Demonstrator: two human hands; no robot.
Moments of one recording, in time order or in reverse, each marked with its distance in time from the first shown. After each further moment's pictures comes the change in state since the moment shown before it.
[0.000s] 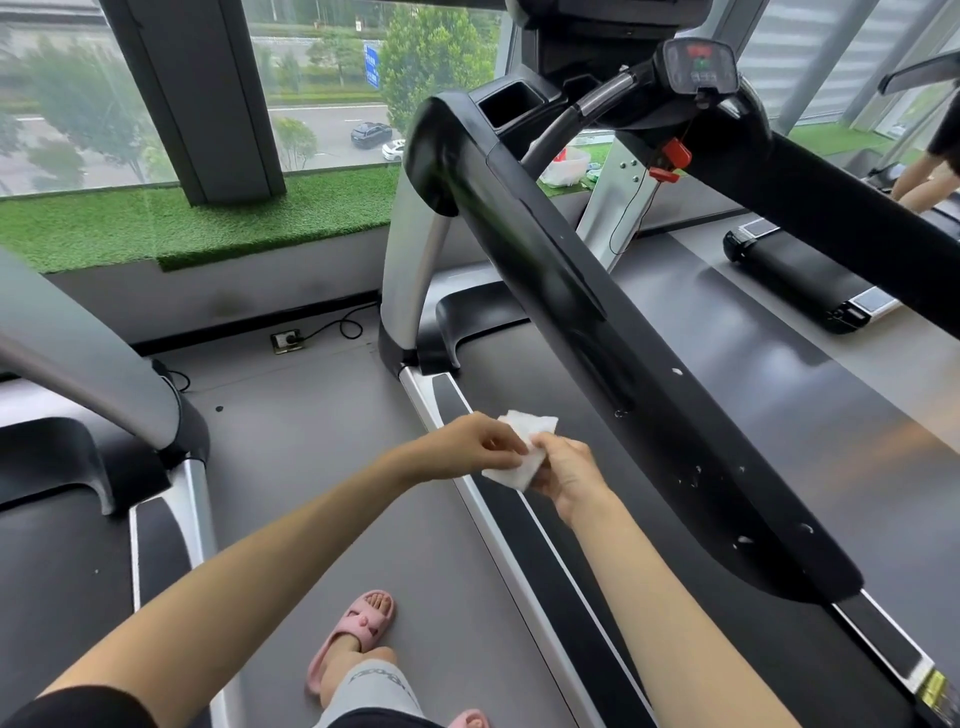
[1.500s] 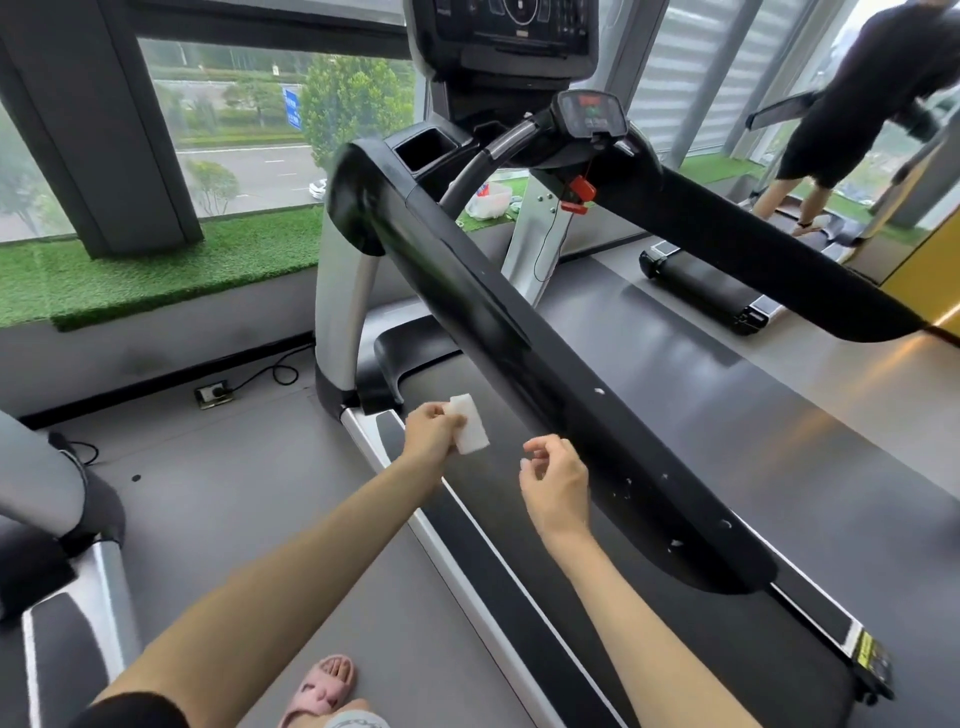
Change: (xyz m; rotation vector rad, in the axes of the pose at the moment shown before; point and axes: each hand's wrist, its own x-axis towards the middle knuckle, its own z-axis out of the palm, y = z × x) left_hand 0.082 0.012 0.018 -0.866 0.568 -0.325; right_hand -0.021 -0.011 -0.039 -0.674 0.419 -0.676
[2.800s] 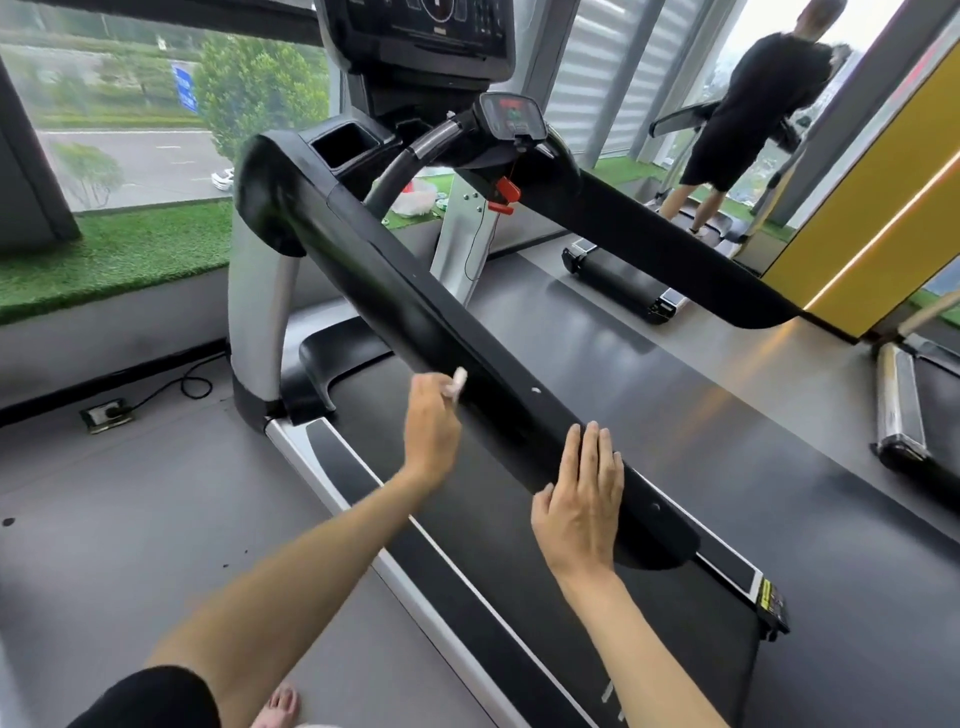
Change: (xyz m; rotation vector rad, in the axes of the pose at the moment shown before) left_hand 0.002 -0.013 0.067 0.428 0.088 0.883; right_hand -0.013 0.050 -0.054 -0.813 0.313 -0.207
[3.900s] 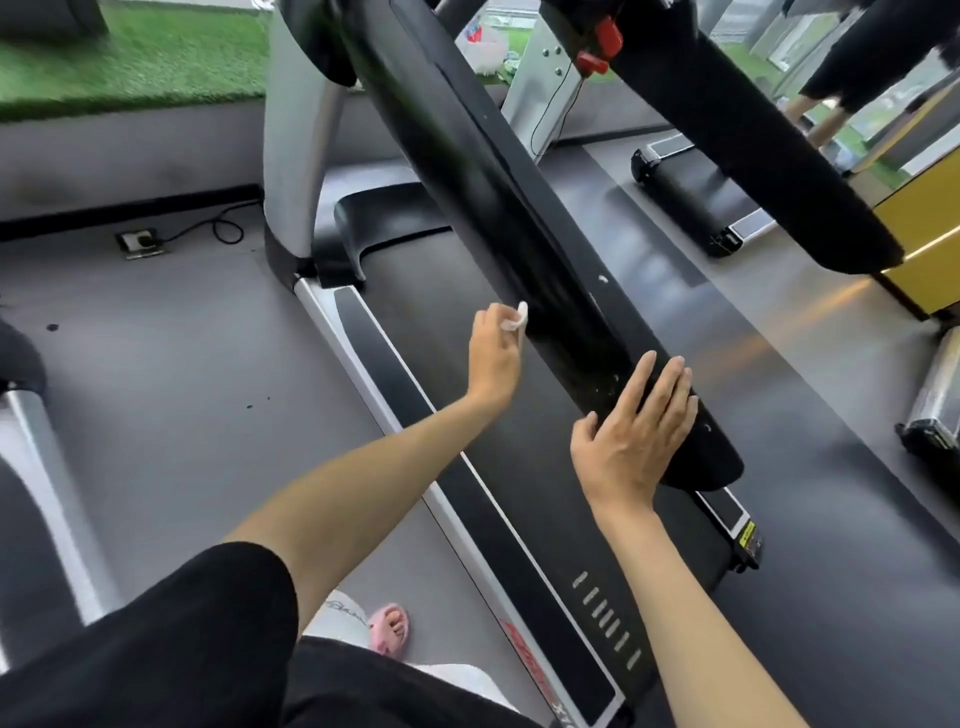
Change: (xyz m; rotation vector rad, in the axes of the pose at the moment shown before) left_hand -0.061 -0.003 0.027 -0.171 -0.072 -0.337; right_hand -0.026 0.020 0.005 -0.080 0.021 -0.018
